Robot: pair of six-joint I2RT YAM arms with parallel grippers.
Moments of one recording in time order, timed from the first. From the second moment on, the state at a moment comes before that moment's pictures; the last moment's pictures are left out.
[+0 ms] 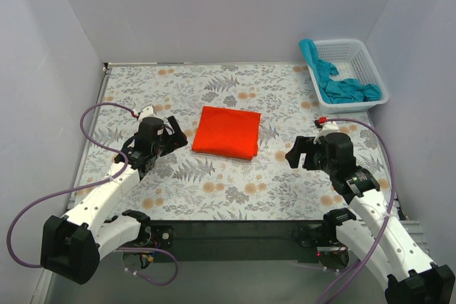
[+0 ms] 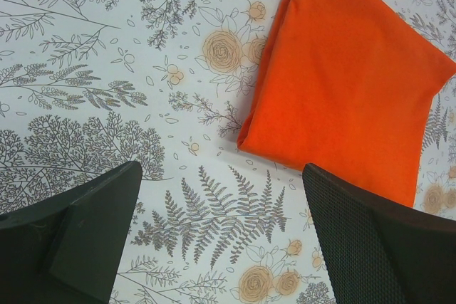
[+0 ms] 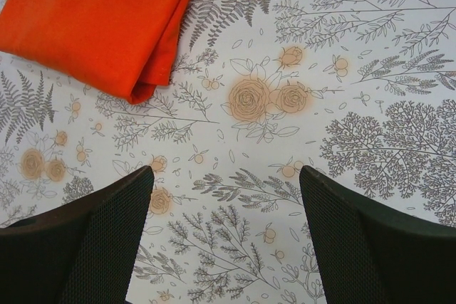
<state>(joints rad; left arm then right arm) -0.35 1.03 0.66 -0.31 -0.20 -0.66 0.35 0.67 0.54 -0.46 -0.09 0.32</state>
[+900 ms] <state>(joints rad) -0.35 1.03 0.66 -0.31 -0.20 -0.66 0.35 0.68 0.53 -0.45 -0.12 0.34</state>
